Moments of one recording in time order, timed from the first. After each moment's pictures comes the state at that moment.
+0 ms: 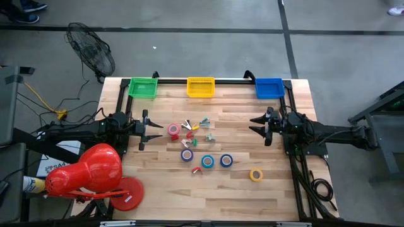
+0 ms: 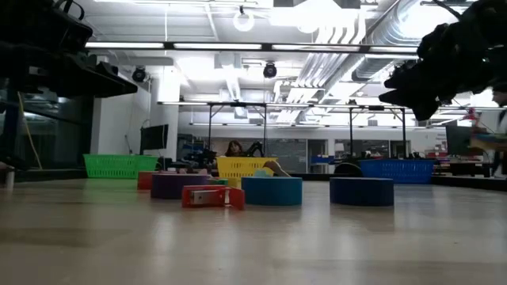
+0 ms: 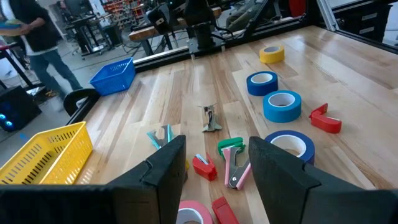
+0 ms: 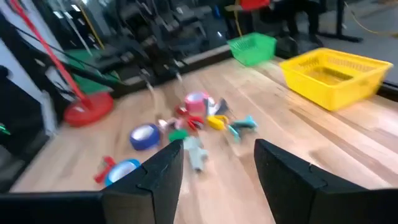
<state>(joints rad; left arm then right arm) 0.12 0.22 0.08 -0.01 0.12 0.29 -0.19 0.31 0.10 0.05 -0.01 0.28</state>
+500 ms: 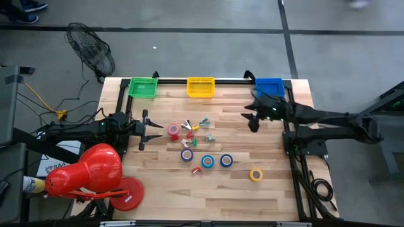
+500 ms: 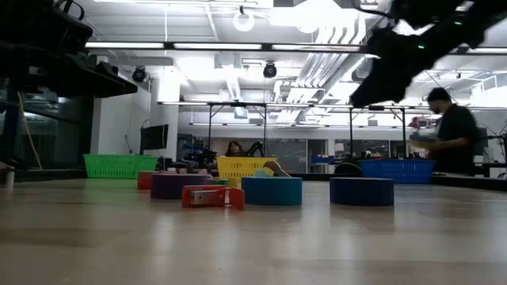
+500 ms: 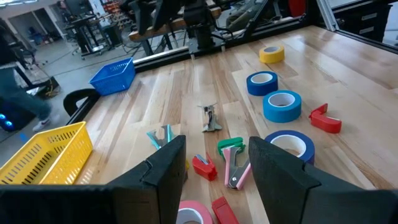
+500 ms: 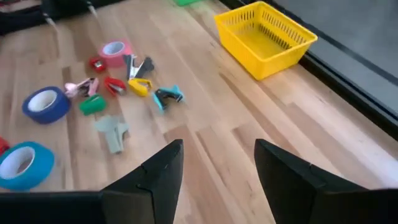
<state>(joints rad) 0.12 0.22 0.08 -0.01 0.12 0.29 -0.33 0.90 0.54 -0.20 0.05 0.15</state>
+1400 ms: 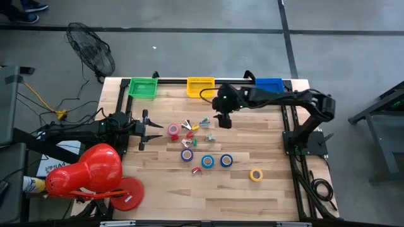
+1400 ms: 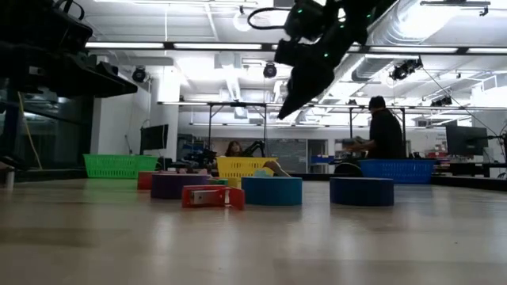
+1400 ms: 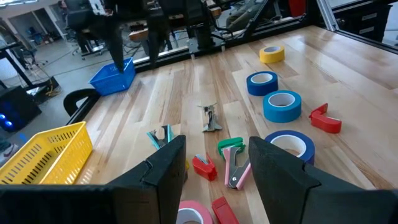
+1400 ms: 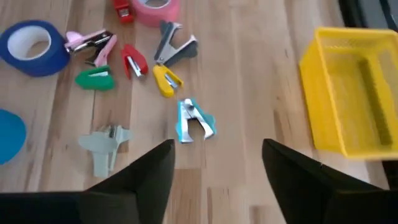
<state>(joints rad) 0.12 0.22 0.08 -0.01 0.12 0.29 -0.30 1.66 1.20 -0.43 -0.09 -0.30</state>
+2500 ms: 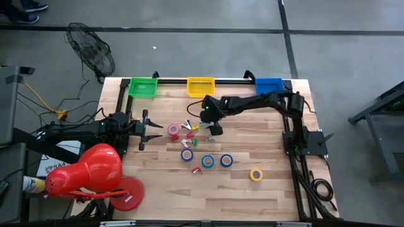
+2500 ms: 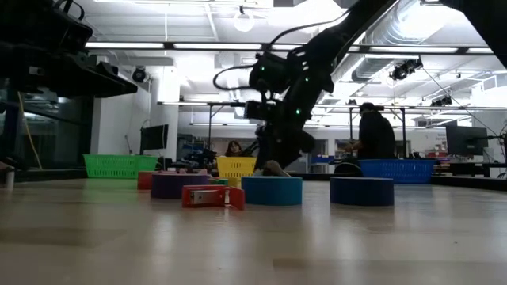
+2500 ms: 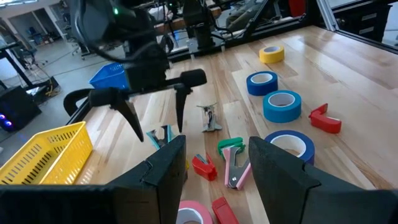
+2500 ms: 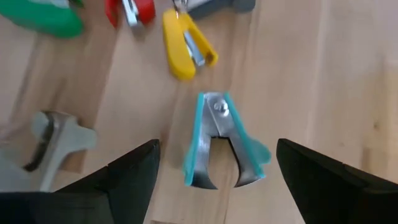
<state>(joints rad) 0.12 0.22 0.08 -0.01 0.12 0.29 -0.28 2.02 1.30 -0.32 -0.10 -0.47</state>
